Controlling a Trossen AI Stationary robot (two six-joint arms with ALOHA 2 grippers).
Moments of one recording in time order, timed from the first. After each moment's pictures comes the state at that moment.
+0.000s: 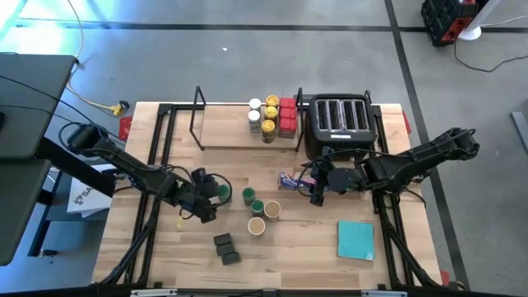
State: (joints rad) left arm -0.47 1.25 0.70 -0.56 -0.50 -0.62; right arm 0.30 1.21 0.87 -0.33 0.55 0.20
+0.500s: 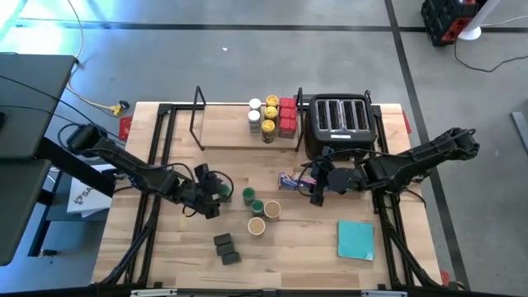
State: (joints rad) left arm -0.43 1.25 0.70 -0.49 -0.58 -0.52; right arm 0.30 1.21 0.87 -0.32 0.55 0.21
